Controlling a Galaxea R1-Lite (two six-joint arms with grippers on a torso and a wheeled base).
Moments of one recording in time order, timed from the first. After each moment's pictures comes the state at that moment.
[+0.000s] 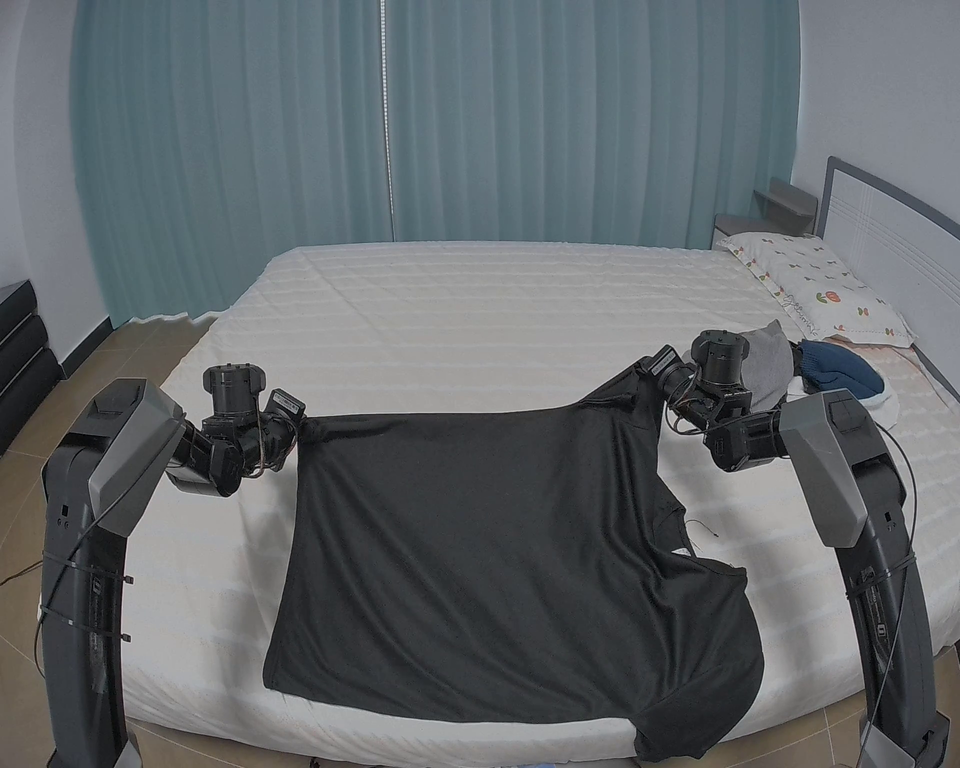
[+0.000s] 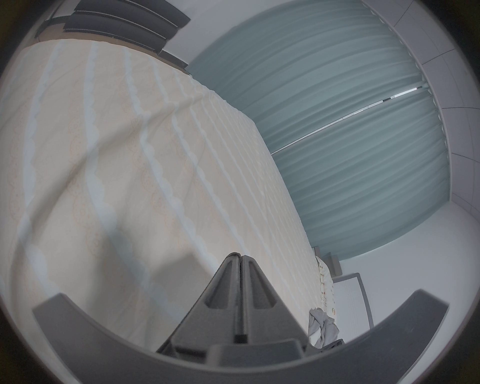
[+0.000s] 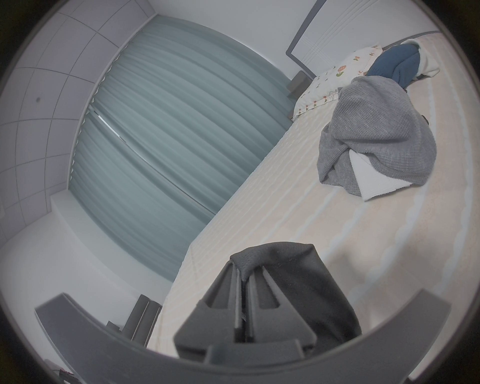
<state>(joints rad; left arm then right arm) -0.01 2.57 -1.59 -0.60 -0.11 -1.09 0.16 2.74 -2.00 -0.64 0.01 0.86</state>
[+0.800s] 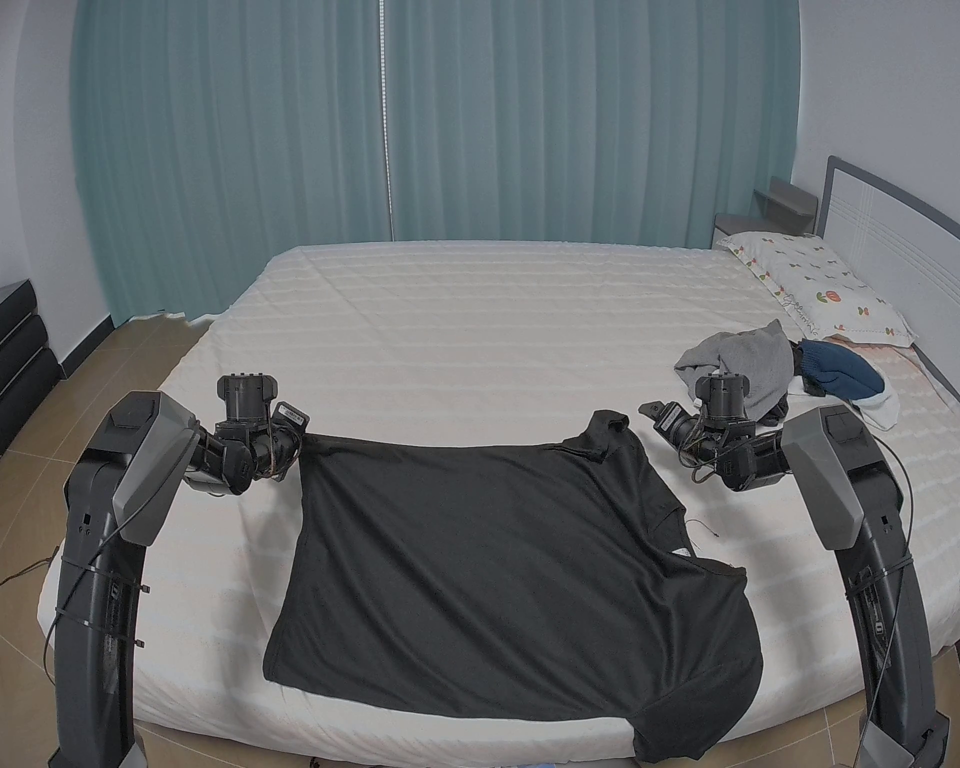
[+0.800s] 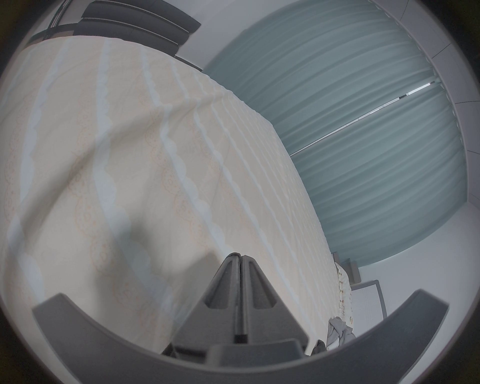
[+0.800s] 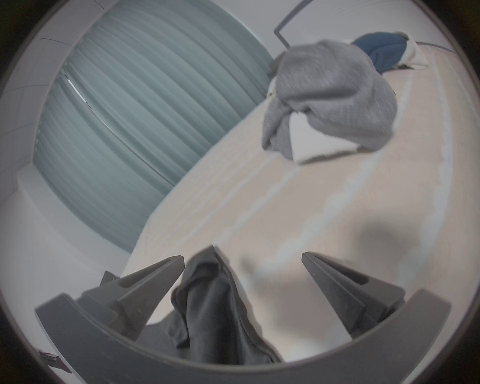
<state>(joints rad) -0.01 2.66 -1.73 -0.45 -0.03 -1.08 0.10 2.76 -1.92 -0.41 0.07 0.76</state>
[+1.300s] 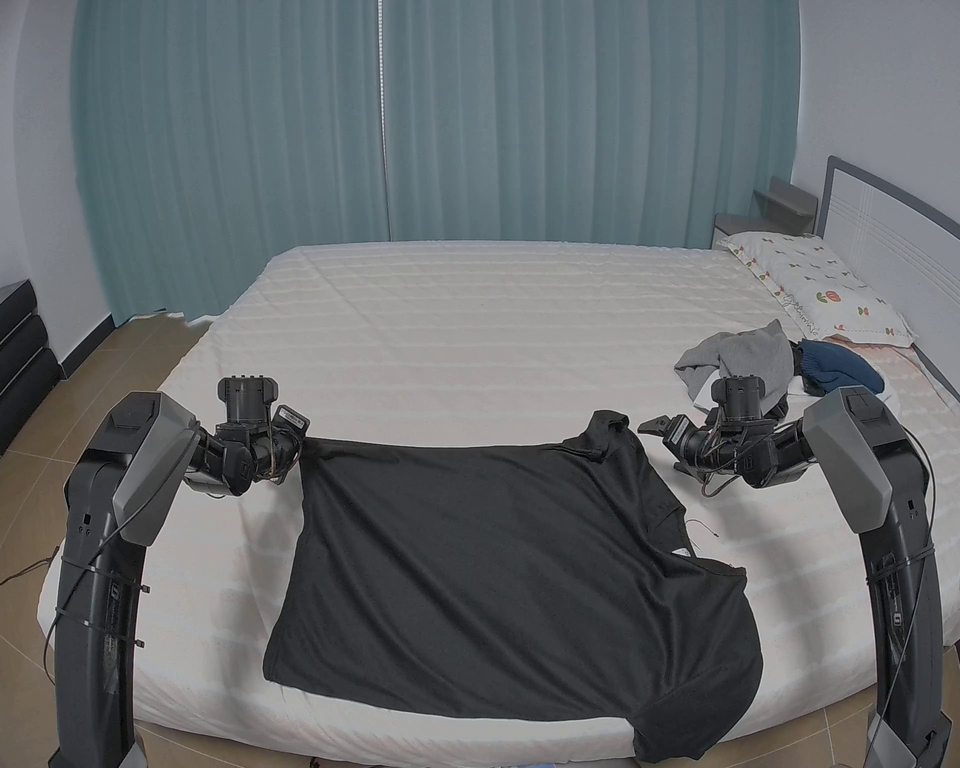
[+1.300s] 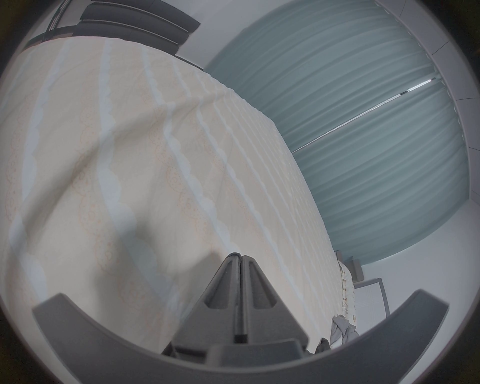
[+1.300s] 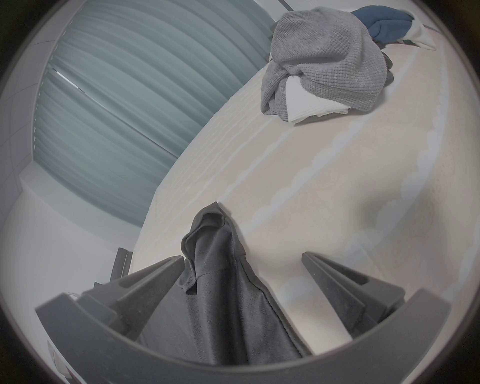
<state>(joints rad) -0.01 2.66 -1.73 -0.43 -0.03 -1.07 0.09 2.67 -1.75 -0.38 0.24 0.74</state>
